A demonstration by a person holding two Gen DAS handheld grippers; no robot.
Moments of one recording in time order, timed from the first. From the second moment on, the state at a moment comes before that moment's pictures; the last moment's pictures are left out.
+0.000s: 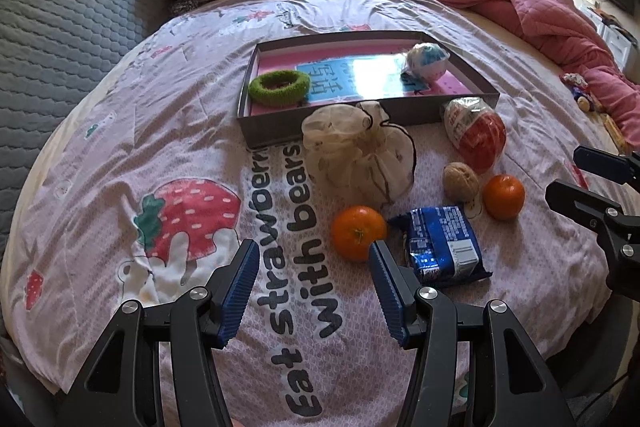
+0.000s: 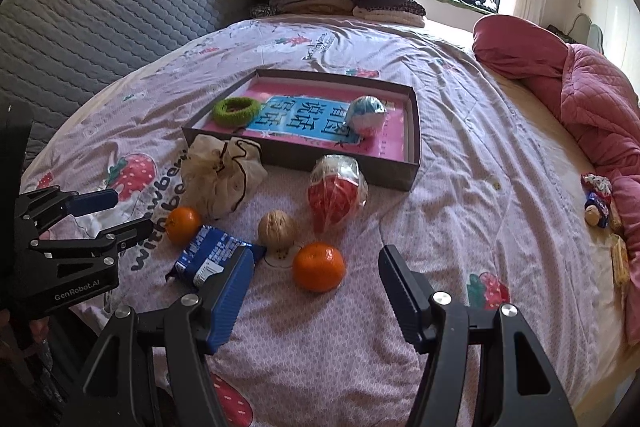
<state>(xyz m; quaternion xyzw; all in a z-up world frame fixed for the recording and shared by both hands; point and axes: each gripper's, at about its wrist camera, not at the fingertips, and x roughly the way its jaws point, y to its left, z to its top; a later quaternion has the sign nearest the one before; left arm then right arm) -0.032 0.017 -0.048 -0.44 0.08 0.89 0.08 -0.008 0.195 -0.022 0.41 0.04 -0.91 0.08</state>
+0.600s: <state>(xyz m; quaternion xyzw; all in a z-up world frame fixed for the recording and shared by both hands) -0.039 0.025 -0.068 -0.46 0.08 0.88 0.09 -0.012 0.194 -0.050 0.44 0.04 -0.90 0.08</state>
